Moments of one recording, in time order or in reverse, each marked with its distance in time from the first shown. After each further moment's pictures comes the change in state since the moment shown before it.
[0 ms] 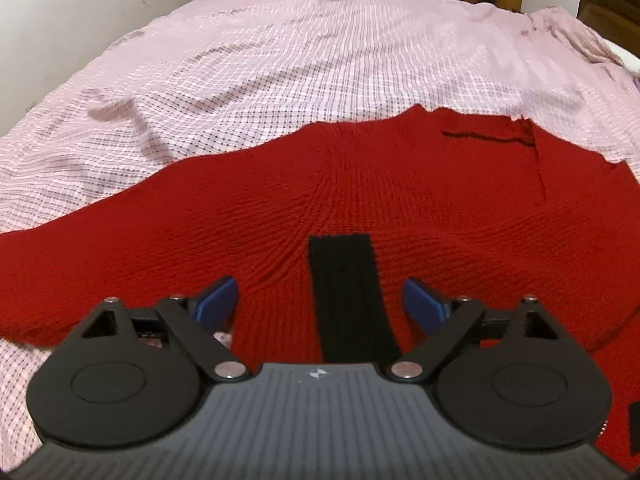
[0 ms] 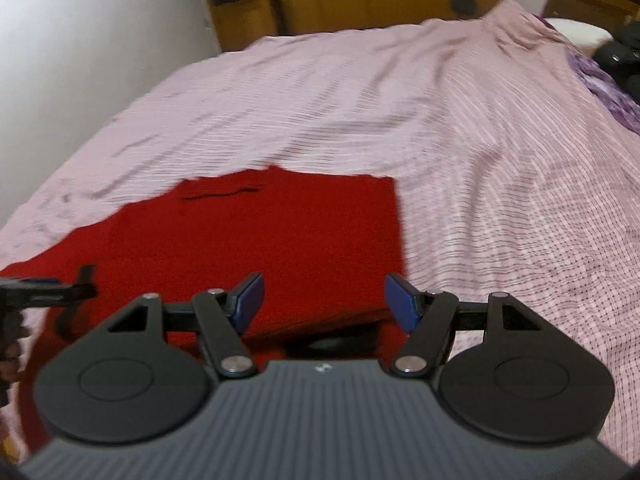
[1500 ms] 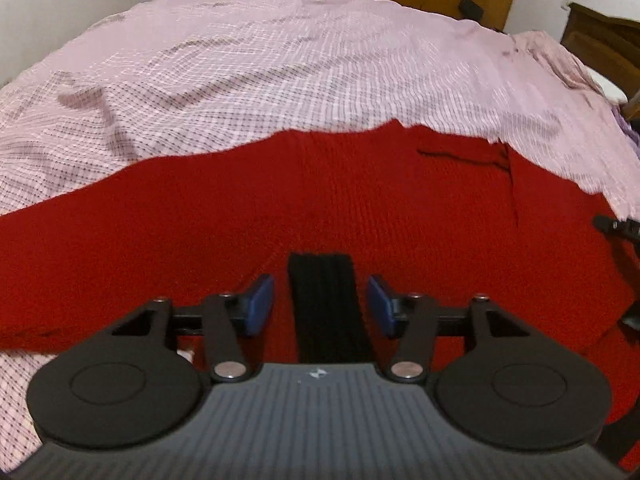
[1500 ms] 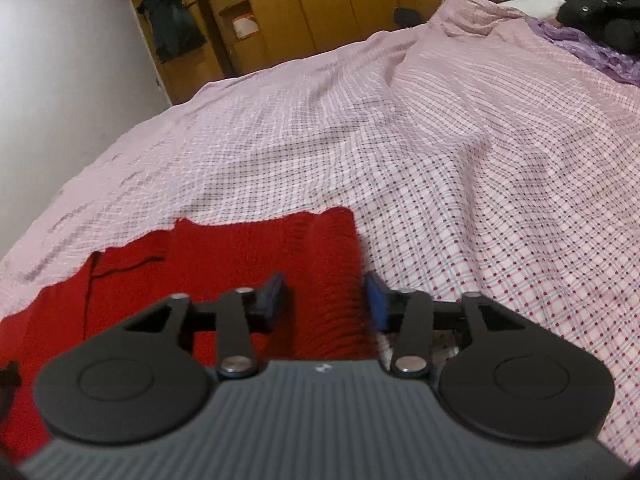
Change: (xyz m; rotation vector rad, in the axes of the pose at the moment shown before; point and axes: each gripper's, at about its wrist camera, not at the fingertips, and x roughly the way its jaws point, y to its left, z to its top) left arm 0.005 0.000 0.007 -0.056 -0.010 -0.127; right arm 0.092 -0.028 0.003 0.141 -0.137 -0.027
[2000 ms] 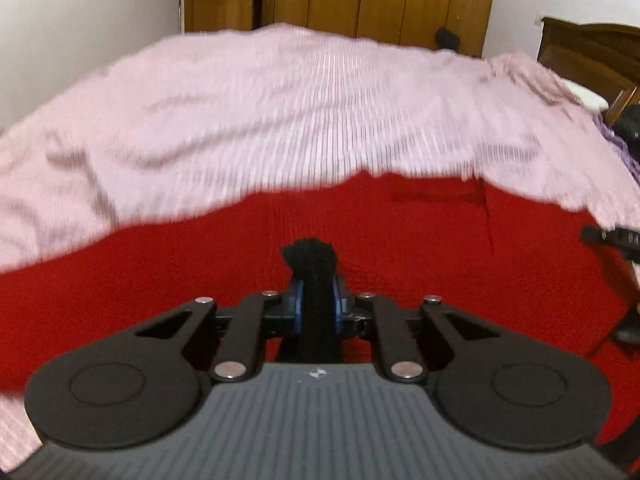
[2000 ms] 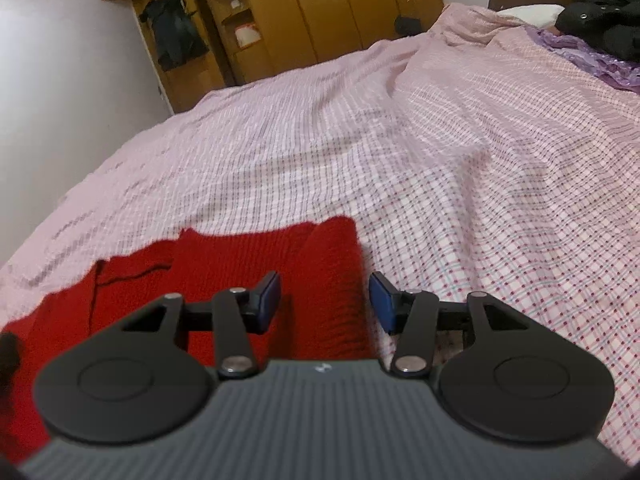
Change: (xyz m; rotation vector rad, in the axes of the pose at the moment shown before) left arm -0.010 -0.020 0.019 0.058 -0.161 -0.013; right arm -0.007 -0.004 0.004 0.028 -0.052 0.003
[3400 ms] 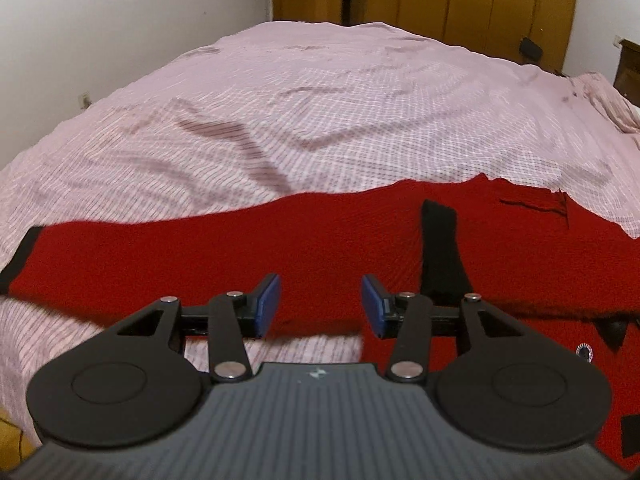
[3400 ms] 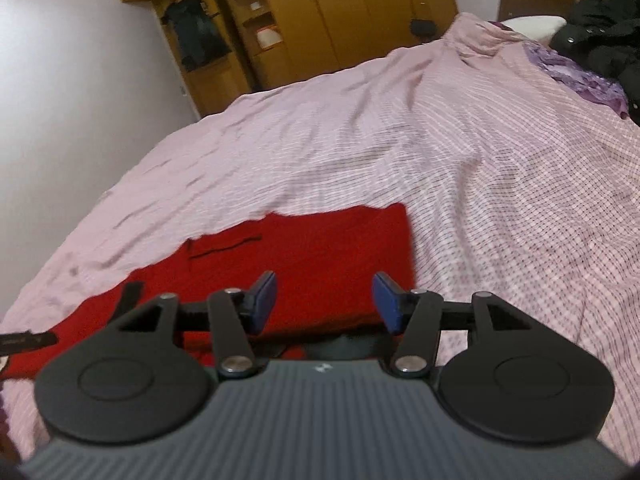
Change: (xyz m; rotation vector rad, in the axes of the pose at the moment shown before) left arm -0.080 0.080 -0.022 -0.142 0.051 0.217; right arm -0.142 0.048 -0.009 -0.021 0.044 0.071
